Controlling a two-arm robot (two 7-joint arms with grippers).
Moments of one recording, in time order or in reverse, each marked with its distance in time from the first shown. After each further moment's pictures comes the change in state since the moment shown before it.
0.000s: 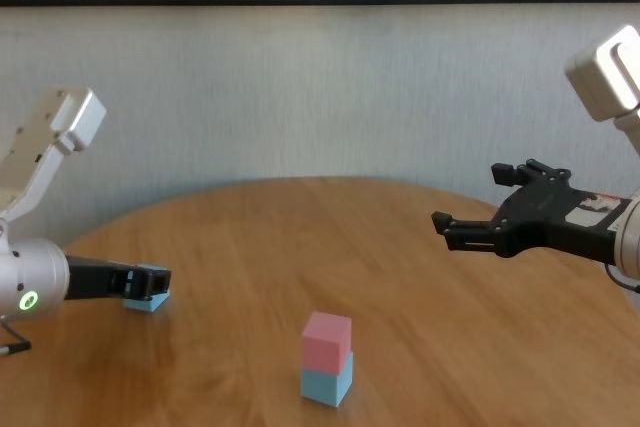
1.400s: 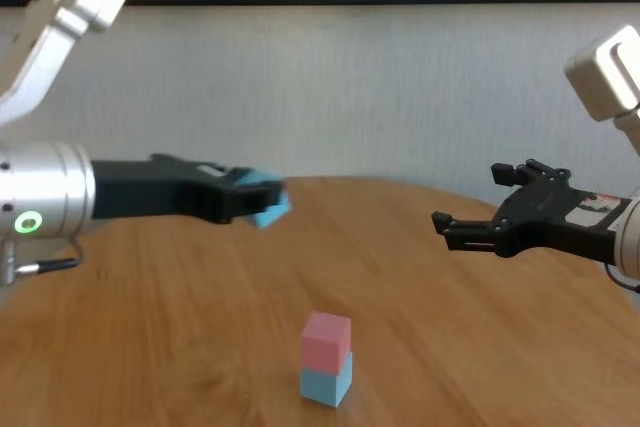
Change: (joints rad) left arm 0.087 0.133 0.064 -0.319 -0.062 -0.088 -0.334; right arm 0.000 0.000 0.000 0.000 0.000 0.000 0.000
